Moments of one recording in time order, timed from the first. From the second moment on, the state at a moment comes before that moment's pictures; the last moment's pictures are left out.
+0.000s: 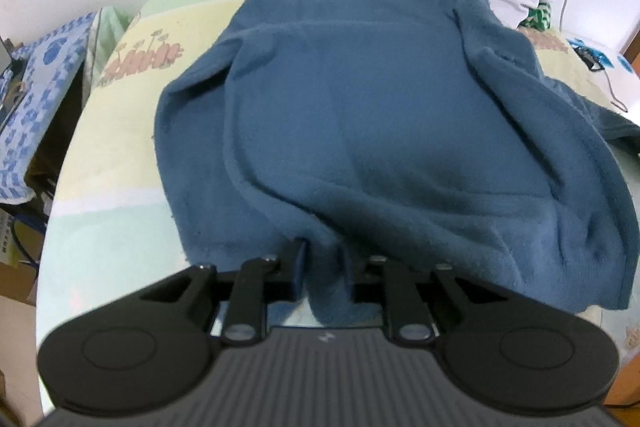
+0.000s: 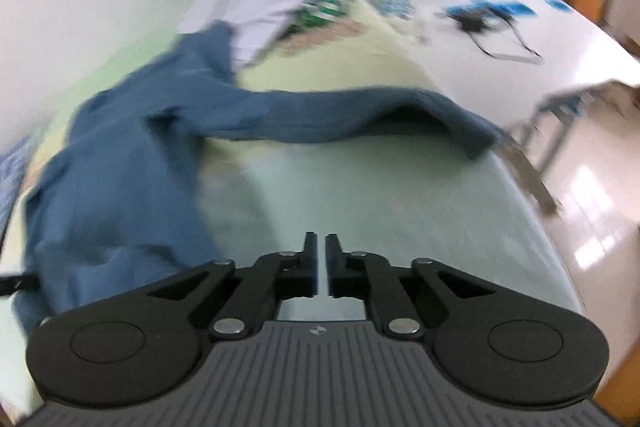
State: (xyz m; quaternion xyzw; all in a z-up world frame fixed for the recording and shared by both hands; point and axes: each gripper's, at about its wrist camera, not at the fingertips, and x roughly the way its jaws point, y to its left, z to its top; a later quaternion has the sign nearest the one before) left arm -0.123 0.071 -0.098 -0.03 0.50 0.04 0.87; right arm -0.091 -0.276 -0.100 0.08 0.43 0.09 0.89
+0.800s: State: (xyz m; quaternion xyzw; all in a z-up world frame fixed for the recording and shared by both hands) left arm -0.177 0.104 -0.124 0.05 0.46 0.08 0.88; right arm -0.099 -0.234 -0.129 0.04 0.49 0.11 0.87
